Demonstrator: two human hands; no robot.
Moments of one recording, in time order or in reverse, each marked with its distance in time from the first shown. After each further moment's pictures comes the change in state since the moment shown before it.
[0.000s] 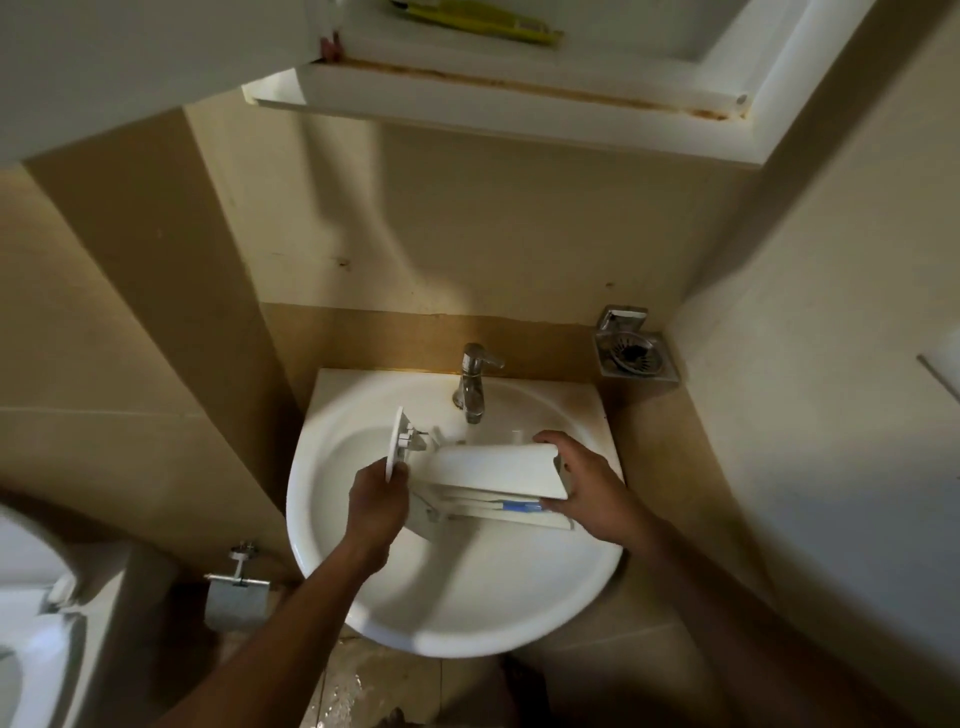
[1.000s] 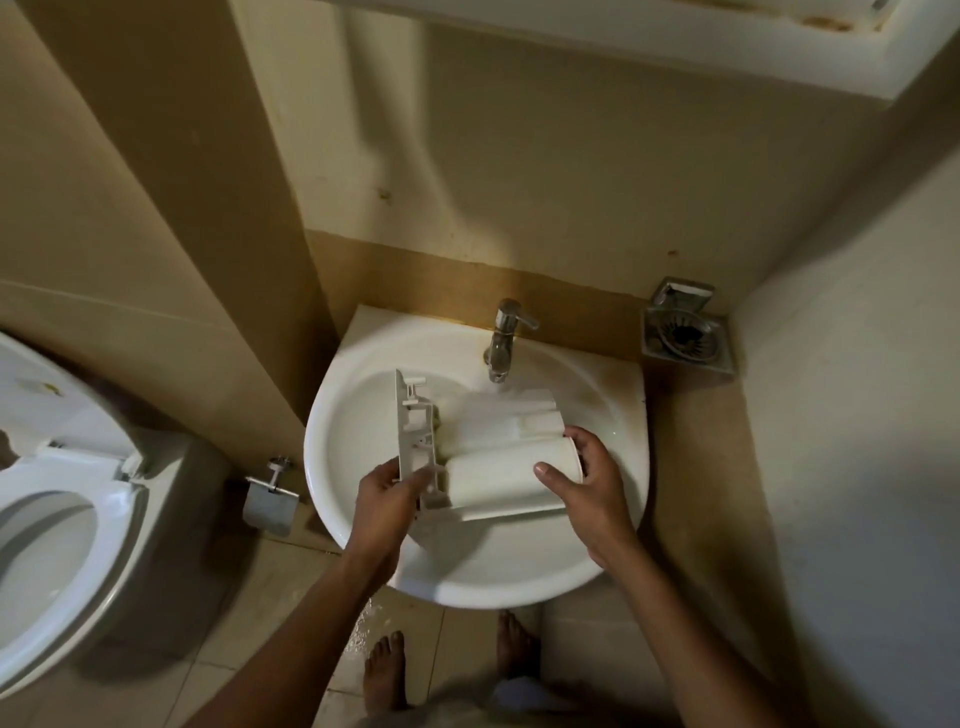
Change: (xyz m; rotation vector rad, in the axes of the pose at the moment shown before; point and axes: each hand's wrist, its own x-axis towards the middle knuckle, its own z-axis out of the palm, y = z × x) left_hand -0.073 -0.018 0.016 -0.395 0.019 -0.170; right_hand -0.007 0.026 0.045 0.650 0.185 0.244
